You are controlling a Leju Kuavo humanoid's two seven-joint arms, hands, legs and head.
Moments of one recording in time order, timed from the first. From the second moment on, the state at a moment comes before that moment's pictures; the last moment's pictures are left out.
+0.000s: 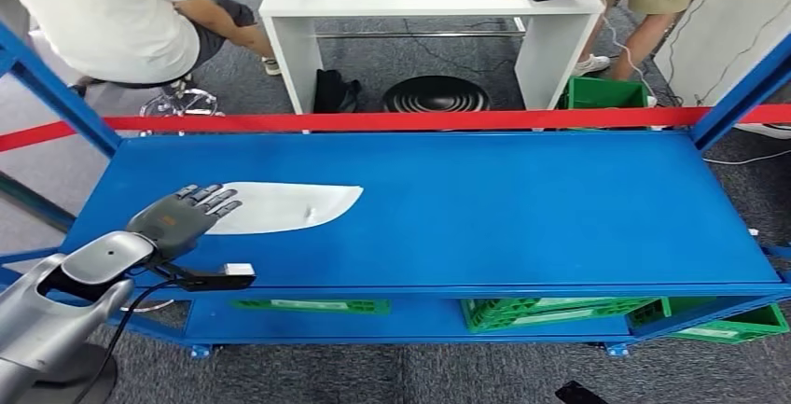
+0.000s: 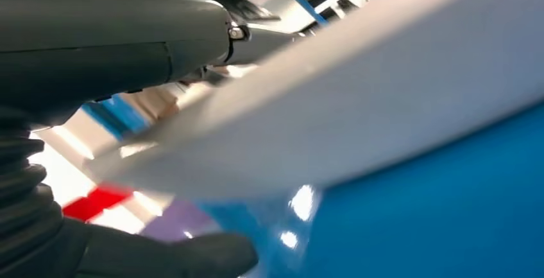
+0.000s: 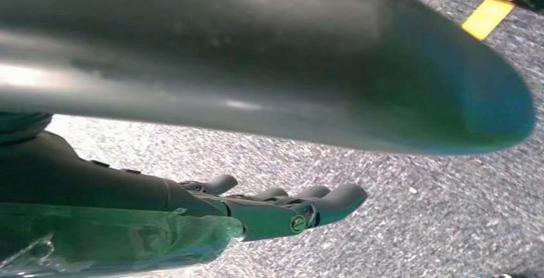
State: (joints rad) left arm -0.38 0.40 -0.41 -1.32 -1.53 -0.16 -0.09; right arm -0.04 0.09 -1.00 -0.32 1.55 0.31 -0.10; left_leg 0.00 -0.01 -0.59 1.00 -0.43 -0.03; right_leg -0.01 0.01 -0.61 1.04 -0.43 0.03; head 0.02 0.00
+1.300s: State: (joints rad) left arm -0.37 0.41 -0.41 -1.28 -1.48 -0.07 -0.11; right arm -0.04 0.09 -1.00 -0.30 1.55 0.28 -0.15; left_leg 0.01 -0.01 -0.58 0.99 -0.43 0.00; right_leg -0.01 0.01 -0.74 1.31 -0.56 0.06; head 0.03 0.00
